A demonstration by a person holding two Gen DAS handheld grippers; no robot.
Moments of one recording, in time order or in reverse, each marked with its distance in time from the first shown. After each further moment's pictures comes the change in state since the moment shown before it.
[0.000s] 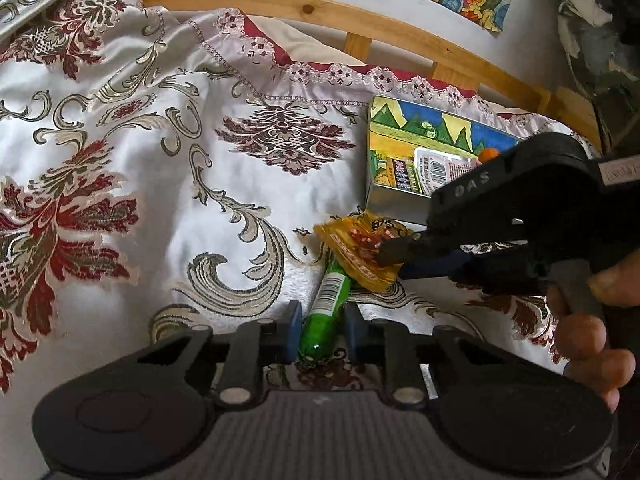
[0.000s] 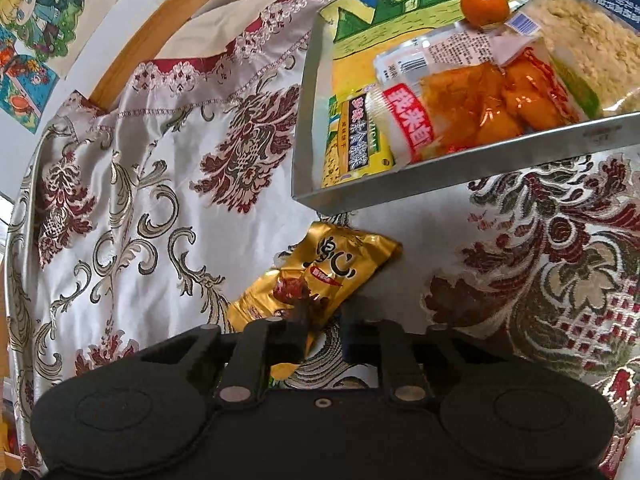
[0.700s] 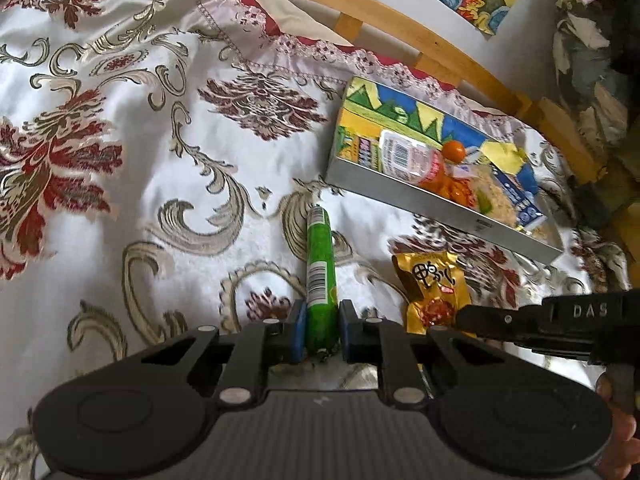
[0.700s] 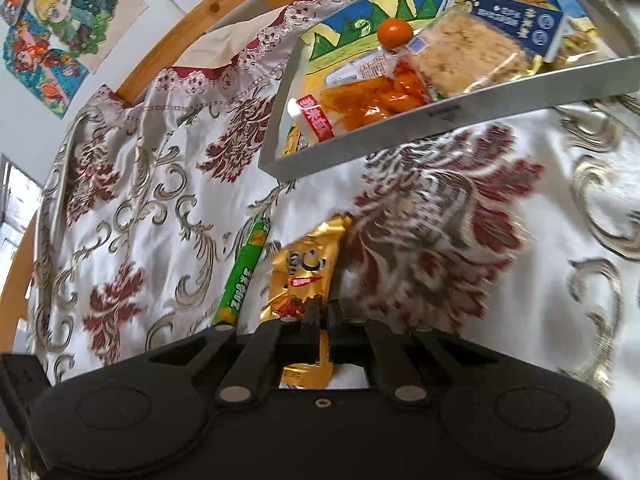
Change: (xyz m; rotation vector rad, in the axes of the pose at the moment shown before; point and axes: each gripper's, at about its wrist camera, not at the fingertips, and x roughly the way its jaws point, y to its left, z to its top) left arm -0.027 -0.007 -0.006 -0.117 0.104 -0.126; right arm -0.100 -0.057 -0.050 -0.067 -0.008 0.029
